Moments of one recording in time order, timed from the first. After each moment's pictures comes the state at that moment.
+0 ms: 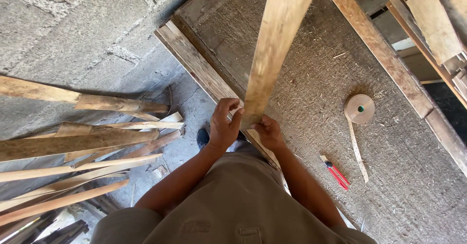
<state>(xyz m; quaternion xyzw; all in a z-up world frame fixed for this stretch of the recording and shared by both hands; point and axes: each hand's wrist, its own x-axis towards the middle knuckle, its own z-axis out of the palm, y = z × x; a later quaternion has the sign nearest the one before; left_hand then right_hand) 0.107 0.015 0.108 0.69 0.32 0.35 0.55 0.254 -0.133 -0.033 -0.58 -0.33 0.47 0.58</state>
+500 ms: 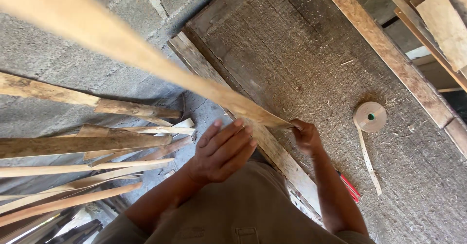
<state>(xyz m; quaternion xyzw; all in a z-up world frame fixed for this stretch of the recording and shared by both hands) 0.067 0.020 0.266 0.89 0.00 0.44 0.07 0.347 -0.174 0.022 -0.79 -0.42 0.34 0.30</state>
